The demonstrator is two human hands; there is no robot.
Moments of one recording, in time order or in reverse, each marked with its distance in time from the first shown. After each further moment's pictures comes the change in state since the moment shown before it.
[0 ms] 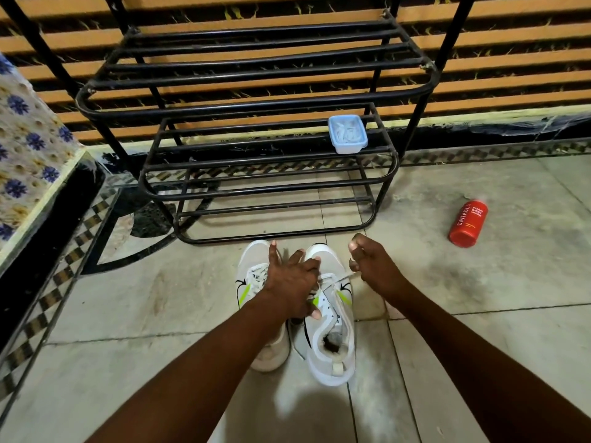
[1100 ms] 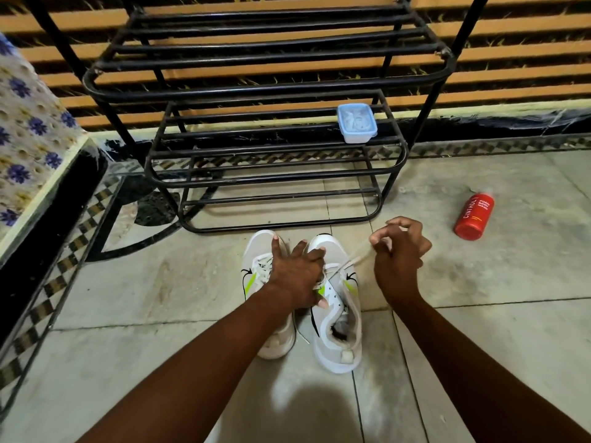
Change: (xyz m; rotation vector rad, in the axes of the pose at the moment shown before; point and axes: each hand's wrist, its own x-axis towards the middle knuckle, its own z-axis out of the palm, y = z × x) left_hand 0.000 -0.001 0.009 -0.089 0.007 -0.036; right_hand -0.023 -0.003 0.009 -0.335 0.634 -0.087
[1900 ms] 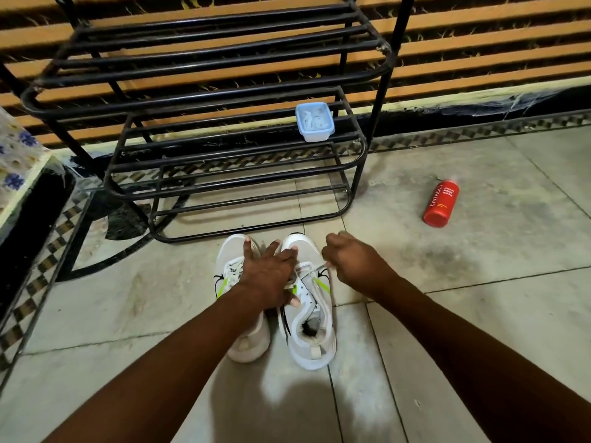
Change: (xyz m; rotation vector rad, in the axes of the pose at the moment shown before) left_hand 0.005 0.002 -0.001 0.054 -0.024 -0.010; right_hand 0.017 0.016 -0.016 -0.463 -0.575 -0.831
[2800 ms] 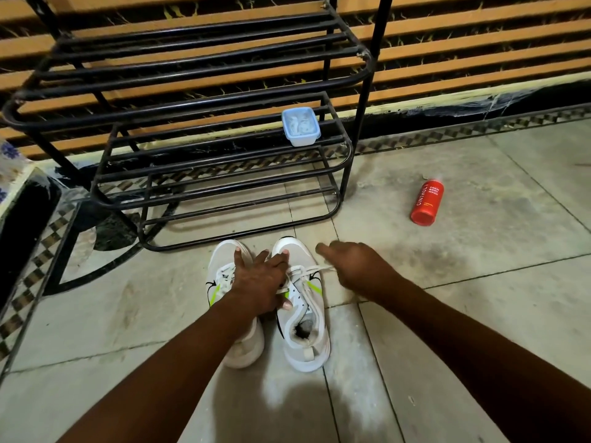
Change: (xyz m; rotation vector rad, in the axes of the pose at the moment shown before) left_hand 0.001 -0.001 0.006 -0.032 0.001 0.005; right_hand -0.019 0.006 -0.015 0.028 -0.014 0.092
